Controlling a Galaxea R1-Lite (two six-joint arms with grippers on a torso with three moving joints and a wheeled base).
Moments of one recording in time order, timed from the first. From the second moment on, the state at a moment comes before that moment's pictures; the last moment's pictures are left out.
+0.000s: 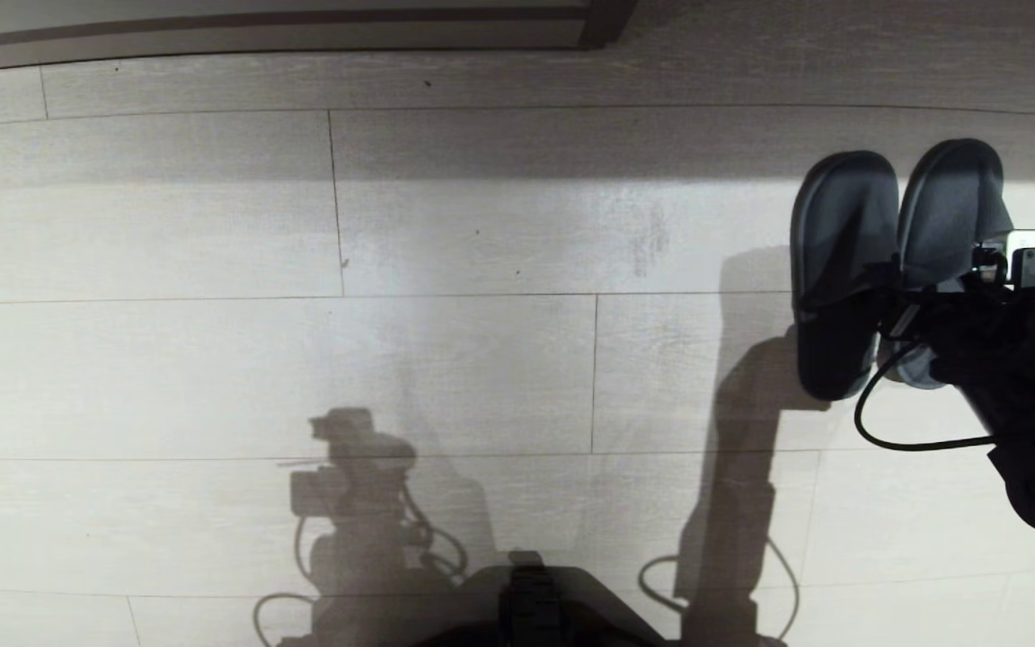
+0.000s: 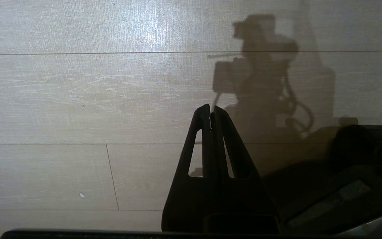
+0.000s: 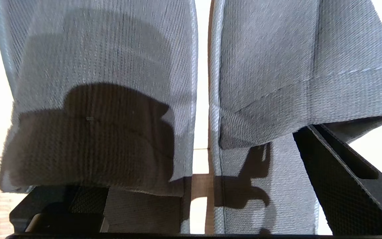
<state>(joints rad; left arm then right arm) 0.01 0.00 0.00 0.00 0.00 -0.02 -0.17 1.91 -0.69 -1.50 -0.03 -0.07</state>
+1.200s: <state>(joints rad) 0.01 0.00 0.00 0.00 0.00 -0.02 -0.17 1.98 -0.82 -1.52 -0.01 -0.03</state>
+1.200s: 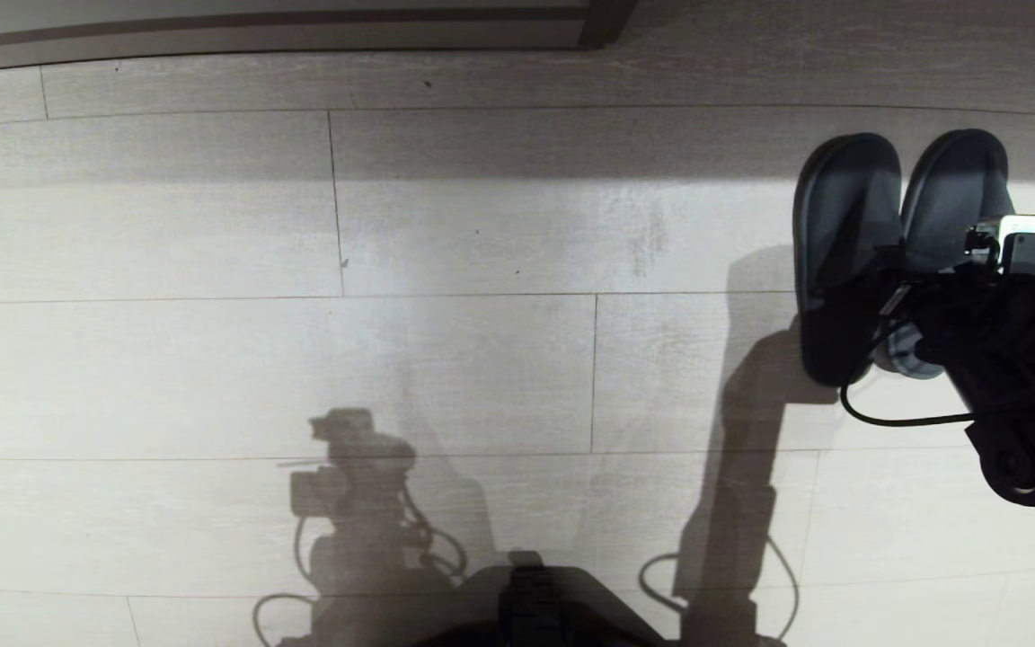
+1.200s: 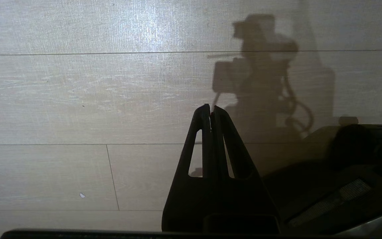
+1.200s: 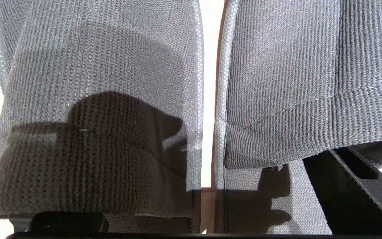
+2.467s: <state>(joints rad) 0.01 0.00 0.00 0.00 0.00 -0.02 -0.17 1.98 -0.77 -1.52 0.06 -0.02</state>
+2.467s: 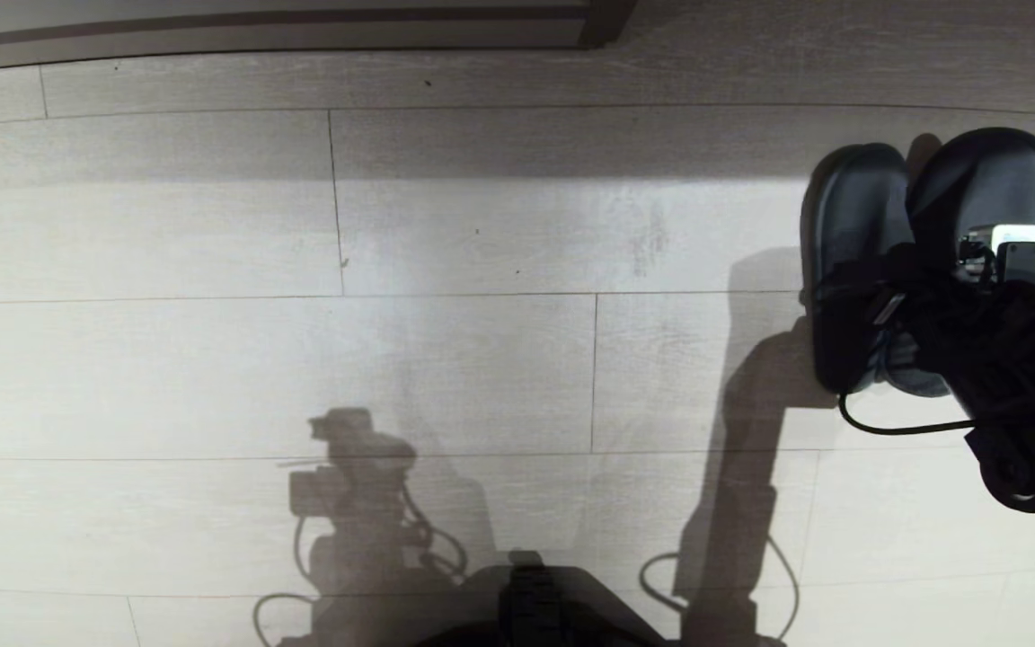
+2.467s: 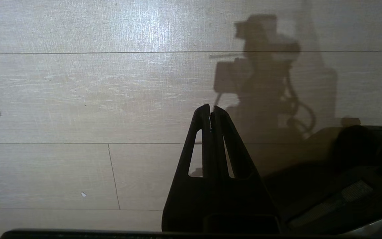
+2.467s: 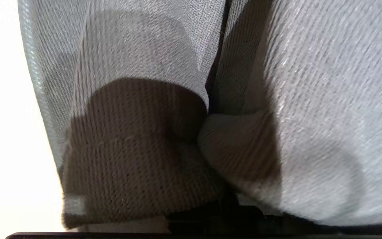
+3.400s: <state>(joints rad) 0.01 0.00 0.00 0.00 0.00 -0.02 -0.16 1.64 -0.63 -1.38 0.15 0.02</state>
